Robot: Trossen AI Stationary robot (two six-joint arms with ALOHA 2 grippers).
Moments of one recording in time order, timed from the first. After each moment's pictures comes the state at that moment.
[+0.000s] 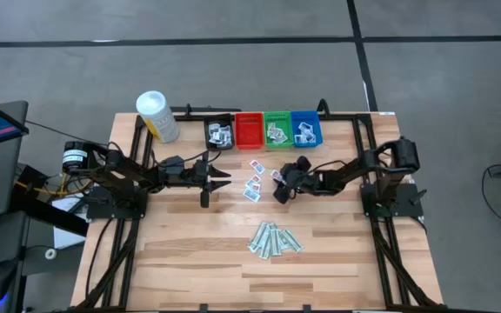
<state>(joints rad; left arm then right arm) 0.15 1.51 0.23 1.17 0.12 0.03 -0.07 1.78 0.54 0.46 0.47 0.35</state>
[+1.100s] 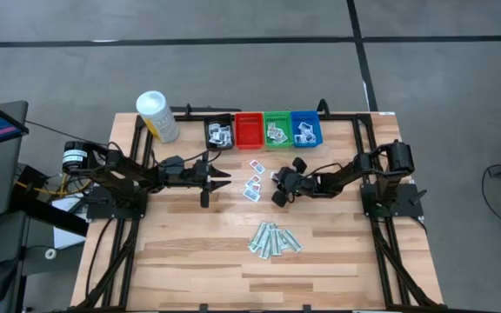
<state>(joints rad) 0.15 1.51 0.23 1.17 0.12 0.03 -0.07 1.87 0.55 0.53 0.46 0.28</state>
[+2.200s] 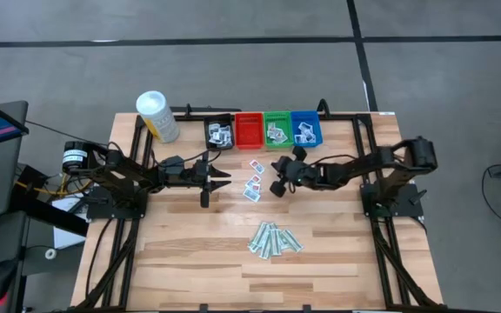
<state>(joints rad) 0.15 1.51 0.23 1.17 0.12 0.03 -0.07 1.63 0.63 0.37 0.51 0.15</state>
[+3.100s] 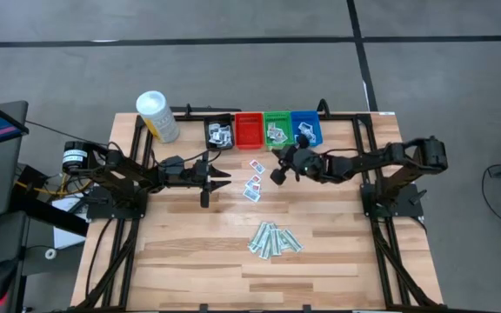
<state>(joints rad) 0.15 1.51 0.23 1.17 0.12 0.03 -0.14 1.52 0.64 0.44 0.52 0.06</state>
